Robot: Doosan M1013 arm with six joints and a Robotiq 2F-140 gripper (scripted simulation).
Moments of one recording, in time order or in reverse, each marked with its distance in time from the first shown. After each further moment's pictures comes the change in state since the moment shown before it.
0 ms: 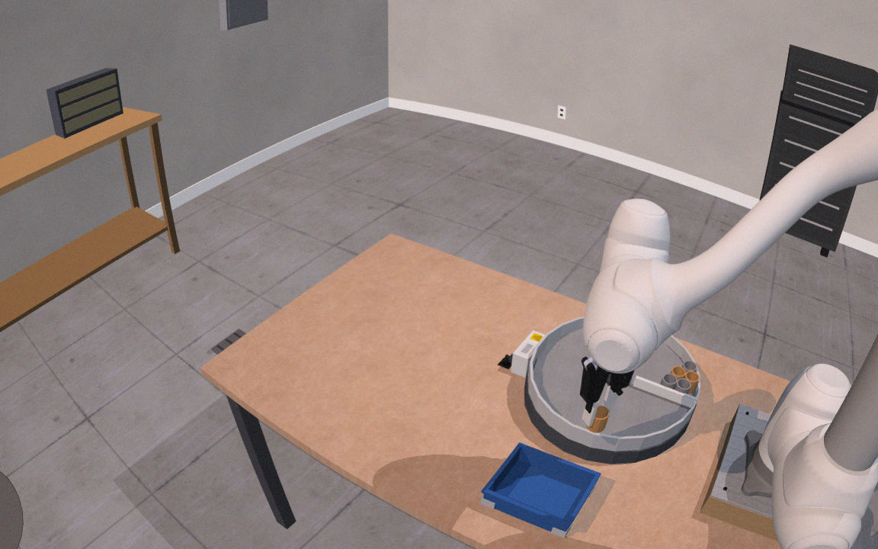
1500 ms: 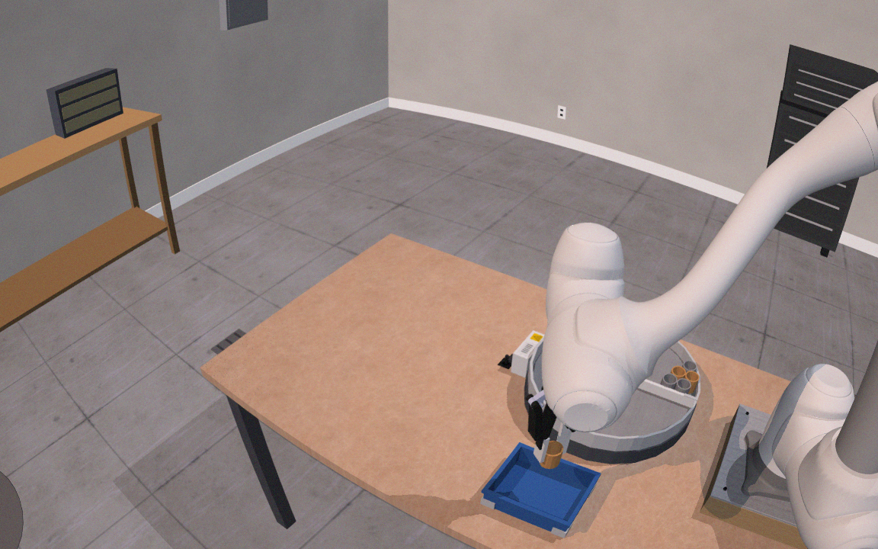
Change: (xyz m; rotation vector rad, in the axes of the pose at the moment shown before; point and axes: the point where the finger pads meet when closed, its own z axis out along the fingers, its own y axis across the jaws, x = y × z) arm 0.037 0.126 0.001 0.004 -0.002 0.002
